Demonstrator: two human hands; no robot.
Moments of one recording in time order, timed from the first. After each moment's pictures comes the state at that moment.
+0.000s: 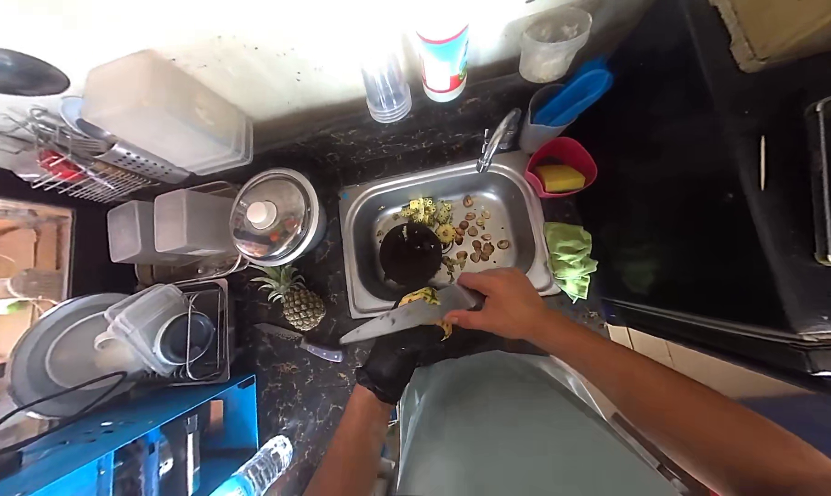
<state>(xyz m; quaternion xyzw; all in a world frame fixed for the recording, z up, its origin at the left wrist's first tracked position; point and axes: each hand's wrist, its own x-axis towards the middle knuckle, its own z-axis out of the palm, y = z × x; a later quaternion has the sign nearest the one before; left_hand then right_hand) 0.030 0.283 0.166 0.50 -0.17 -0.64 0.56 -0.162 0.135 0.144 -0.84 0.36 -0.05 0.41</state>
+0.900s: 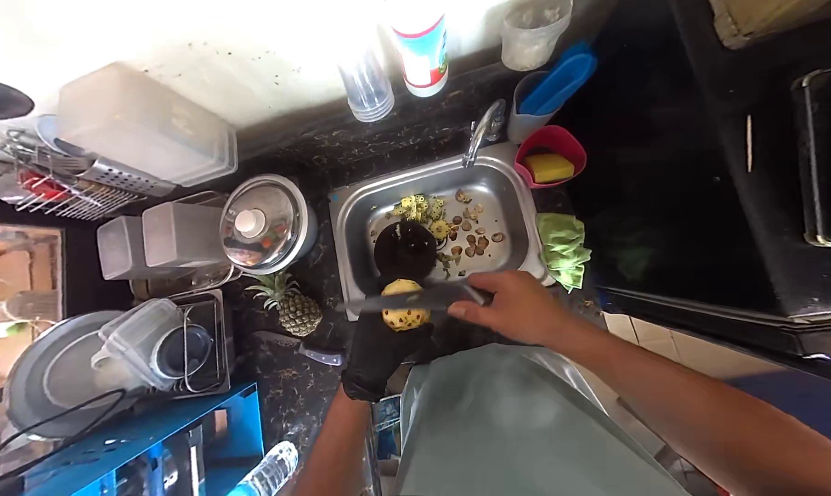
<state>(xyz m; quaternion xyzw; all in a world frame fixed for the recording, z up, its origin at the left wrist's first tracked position) 0.039 0.254 0.189 0.71 -0.45 -0.38 0.39 -0.181 0.134 0.170 -0.76 0.41 0.02 0.51</state>
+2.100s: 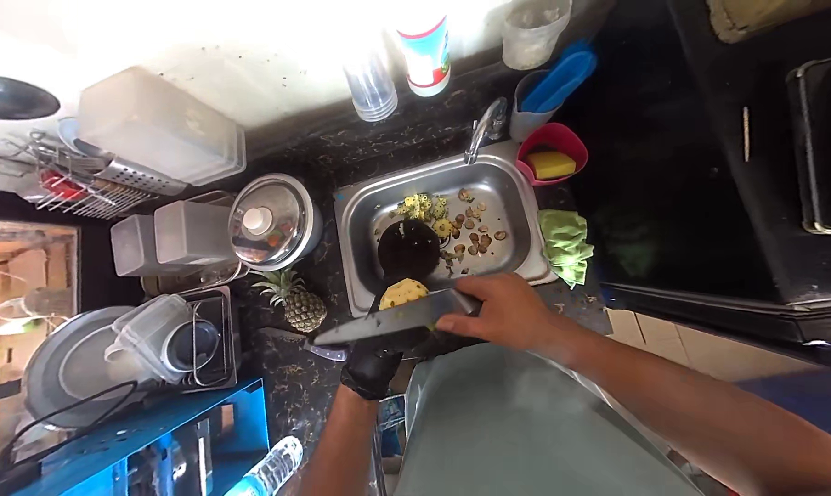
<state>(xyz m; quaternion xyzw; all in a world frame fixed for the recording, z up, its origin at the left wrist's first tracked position) 0.030 0.265 0.213 0.55 -0.21 -0.59 0.54 -0.169 0.155 0.174 -0.80 0.37 -0.06 0.46</state>
